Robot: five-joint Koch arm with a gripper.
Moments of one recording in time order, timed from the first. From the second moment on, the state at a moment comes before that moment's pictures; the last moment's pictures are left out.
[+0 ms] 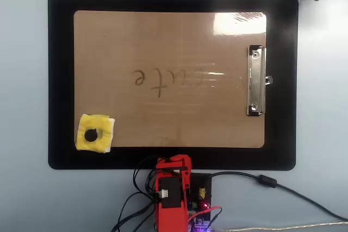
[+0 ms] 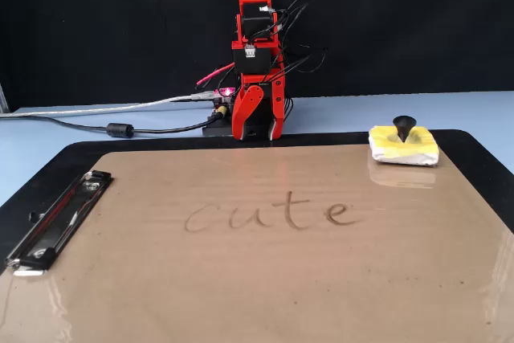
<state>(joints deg) -8.0 131.9 145.0 76.6 -85.1</state>
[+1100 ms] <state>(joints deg) -40.6 131.9 132.7 43.7 -85.4</state>
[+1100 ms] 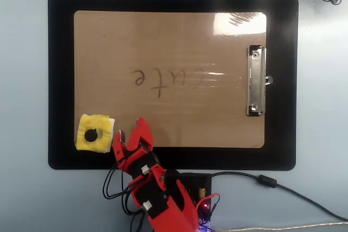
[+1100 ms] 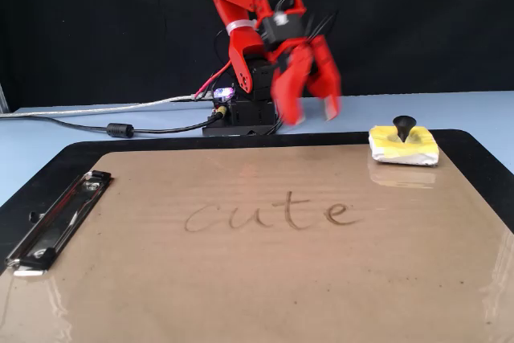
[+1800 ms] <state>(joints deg) -67.0 121.3 150.9 -17.7 -89.3</state>
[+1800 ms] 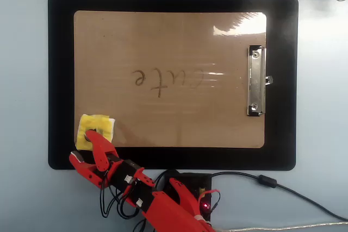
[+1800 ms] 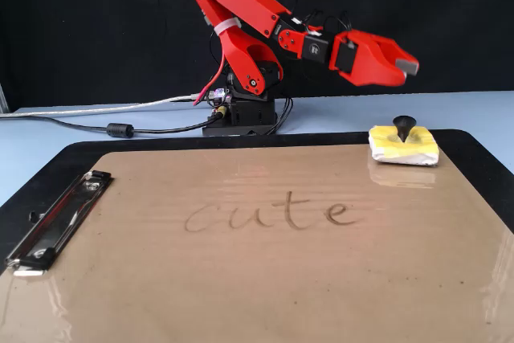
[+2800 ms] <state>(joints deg) -60.9 91.7 145.9 -27.9 -87.7</state>
